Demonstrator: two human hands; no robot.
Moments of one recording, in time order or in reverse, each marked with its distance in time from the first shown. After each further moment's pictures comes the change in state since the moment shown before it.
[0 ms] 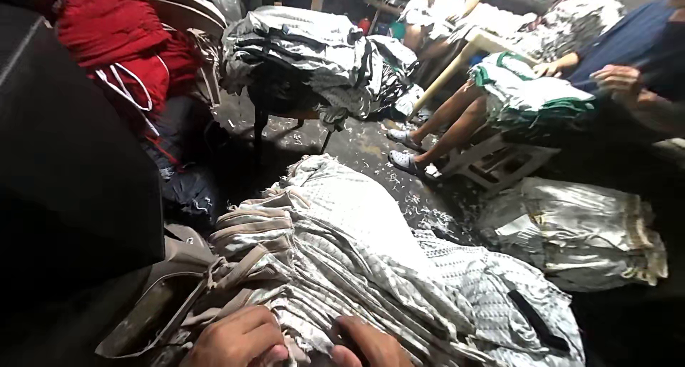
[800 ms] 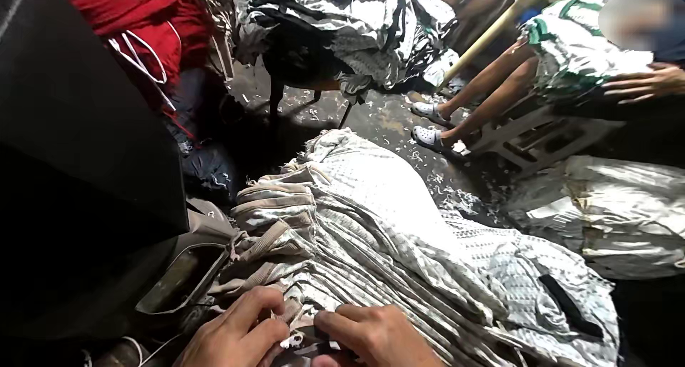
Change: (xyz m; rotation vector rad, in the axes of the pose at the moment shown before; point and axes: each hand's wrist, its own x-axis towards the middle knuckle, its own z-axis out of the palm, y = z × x) left_hand -0.028 0.016 -0.019 0.011 0.008 -0.117; right_hand 0.027 -0.023 0.007 -0.126 -0.217 -0.315
